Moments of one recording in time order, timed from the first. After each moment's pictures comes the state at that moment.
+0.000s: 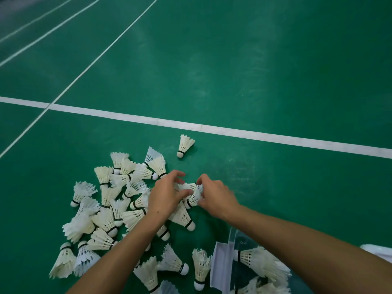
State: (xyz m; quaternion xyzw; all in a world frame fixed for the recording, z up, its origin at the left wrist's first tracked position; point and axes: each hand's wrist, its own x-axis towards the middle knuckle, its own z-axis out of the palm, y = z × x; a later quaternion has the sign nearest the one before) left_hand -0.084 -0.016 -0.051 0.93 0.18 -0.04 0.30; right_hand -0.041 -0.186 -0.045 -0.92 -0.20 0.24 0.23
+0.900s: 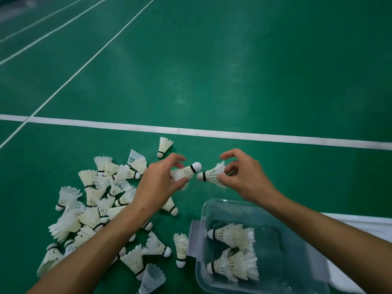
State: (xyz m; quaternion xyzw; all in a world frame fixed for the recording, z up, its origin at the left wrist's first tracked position) left_hand -0.114 -0.075 0.049 0.96 -0.02 0.06 0.27; right_hand -0.073 -0.325 0.058 -0.89 -0.10 0.09 0.44
